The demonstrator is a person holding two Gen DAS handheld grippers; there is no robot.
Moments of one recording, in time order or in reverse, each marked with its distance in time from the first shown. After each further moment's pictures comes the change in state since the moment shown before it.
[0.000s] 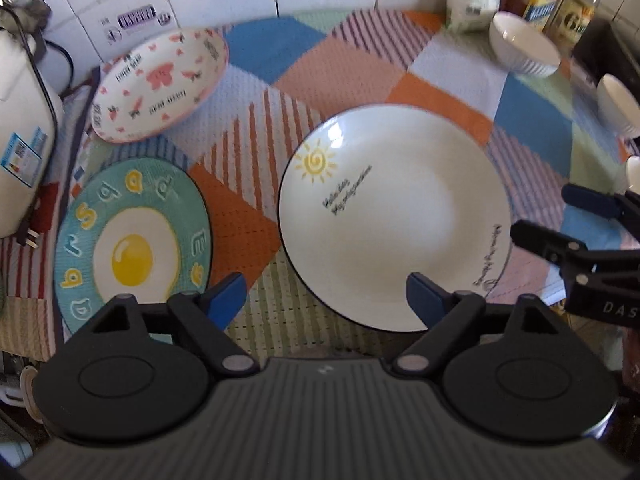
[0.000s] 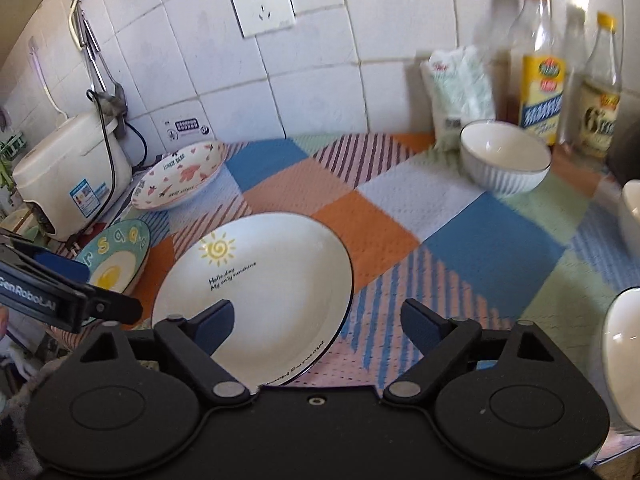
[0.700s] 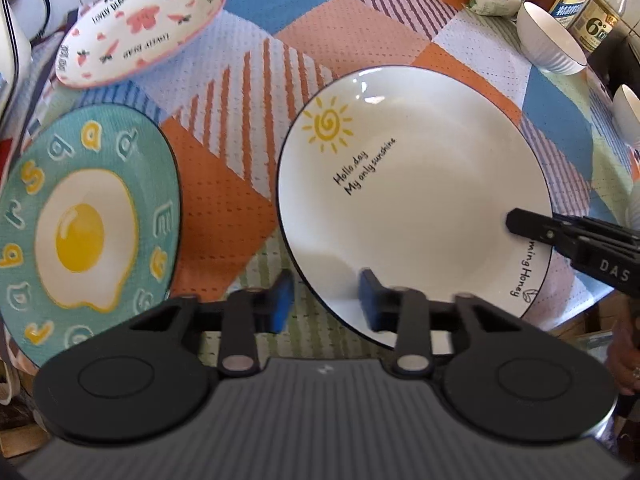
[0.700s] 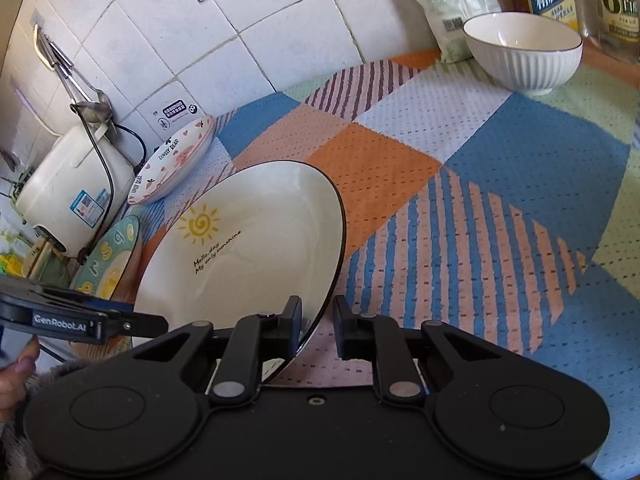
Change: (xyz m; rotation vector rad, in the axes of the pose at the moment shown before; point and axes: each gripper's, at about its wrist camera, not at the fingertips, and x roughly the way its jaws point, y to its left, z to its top) left arm 0.056 0.021 -0.009 -0.085 0.017 -0.107; right arm 0.065 -0.041 -0.023 0.180 0.090 0.158
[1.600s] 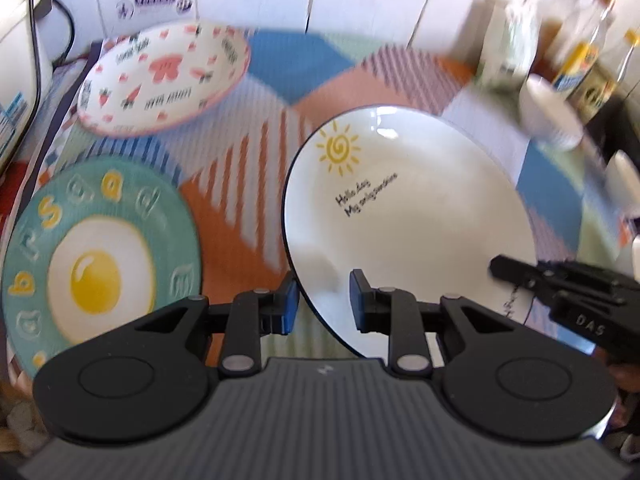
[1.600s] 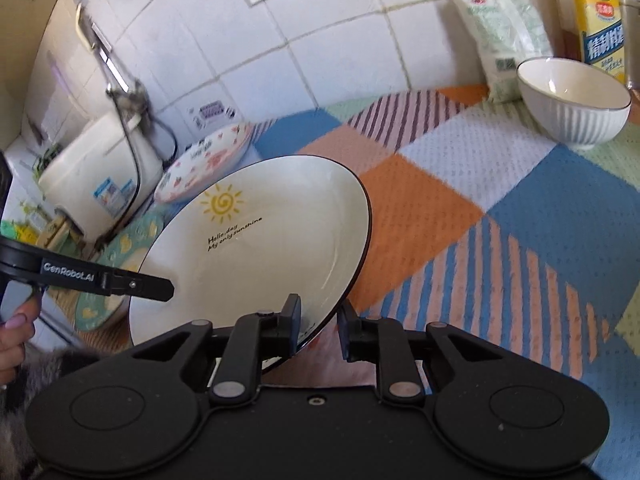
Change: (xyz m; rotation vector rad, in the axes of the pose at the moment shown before) left arm -0.025 0.007 0.023 -0.066 -0.180 -0.014; right arm 0.005 0.009 0.018 -0.125 -0.055 0.055
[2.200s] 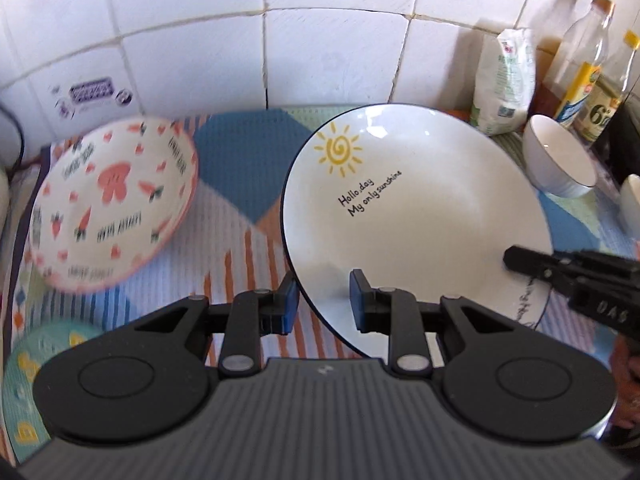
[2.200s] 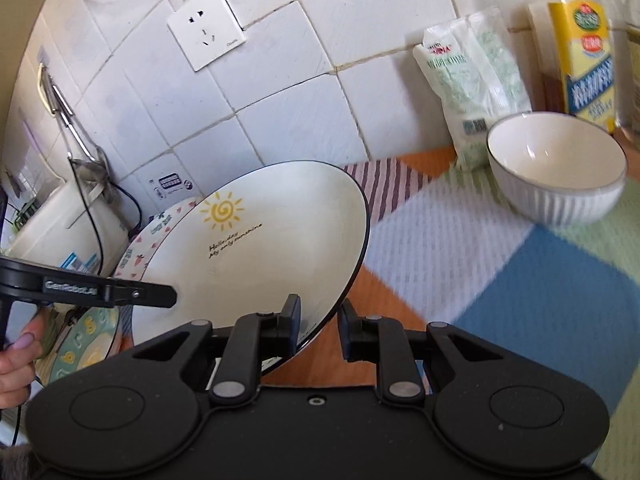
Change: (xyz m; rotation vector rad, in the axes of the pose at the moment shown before) left arm 0.051 -0.027 0.084 0.147 -0.075 0.024; right arm 0.023 -0.037 0.059 0.038 -0.124 -0.050
